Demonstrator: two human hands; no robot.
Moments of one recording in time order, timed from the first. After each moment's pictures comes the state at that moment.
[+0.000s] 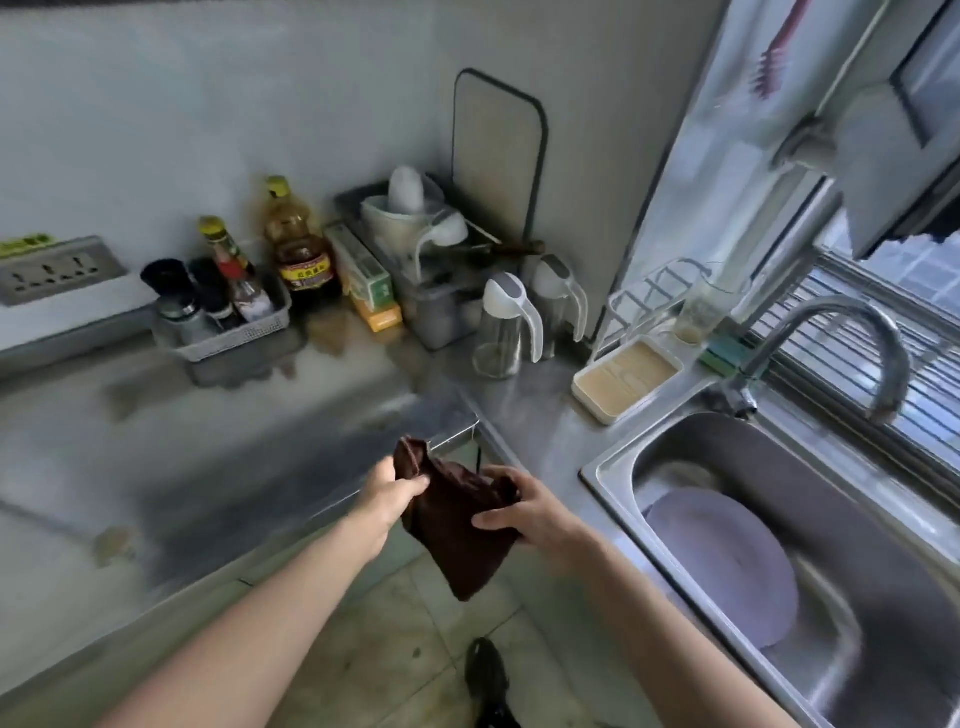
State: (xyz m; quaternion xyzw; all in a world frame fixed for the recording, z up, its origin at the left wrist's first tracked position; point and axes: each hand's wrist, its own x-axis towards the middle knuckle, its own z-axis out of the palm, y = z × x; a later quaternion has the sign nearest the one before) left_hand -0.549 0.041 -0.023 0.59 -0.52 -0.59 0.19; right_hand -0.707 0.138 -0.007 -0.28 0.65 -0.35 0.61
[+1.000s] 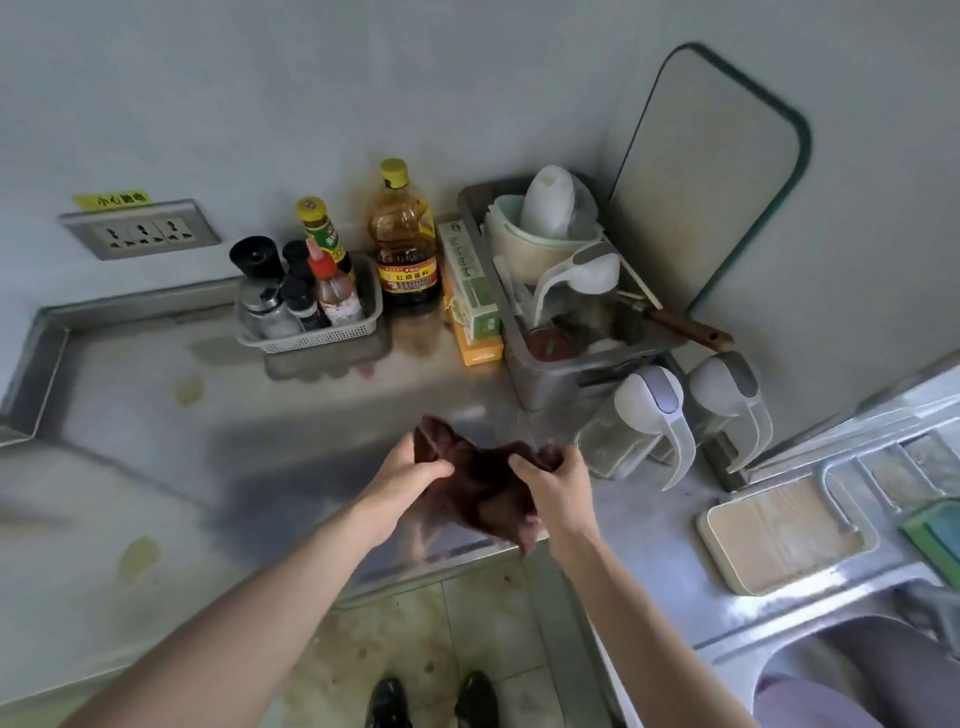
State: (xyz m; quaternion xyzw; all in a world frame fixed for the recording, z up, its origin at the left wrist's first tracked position) left_hand -0.551 -0.120 -0.029 0.61 -0.43 -0.63 0.24; right_hand -0.716 -0.074 -0.024 -0.25 0.75 -0.42 0.46
